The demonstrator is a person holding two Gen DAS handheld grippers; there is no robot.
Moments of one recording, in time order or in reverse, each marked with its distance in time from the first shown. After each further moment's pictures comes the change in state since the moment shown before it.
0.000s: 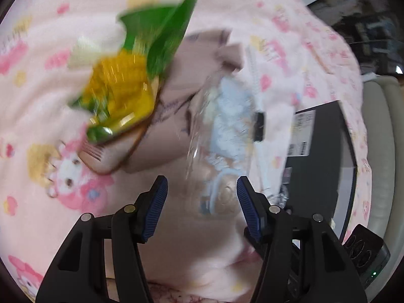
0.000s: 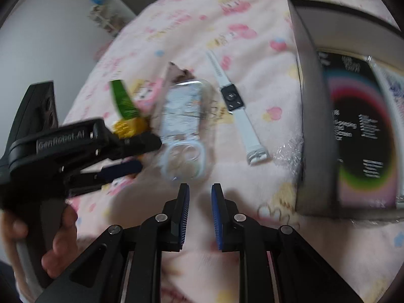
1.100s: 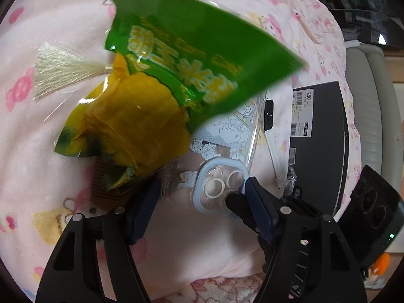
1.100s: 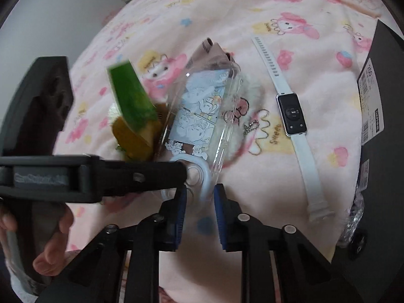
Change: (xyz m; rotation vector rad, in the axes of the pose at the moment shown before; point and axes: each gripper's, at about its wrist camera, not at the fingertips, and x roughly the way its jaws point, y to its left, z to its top) left arm 0.014 0.034 0.051 0.226 0.198 -0.120; right arm 0.048 0.070 0.039 -0.186 0.119 -0.054
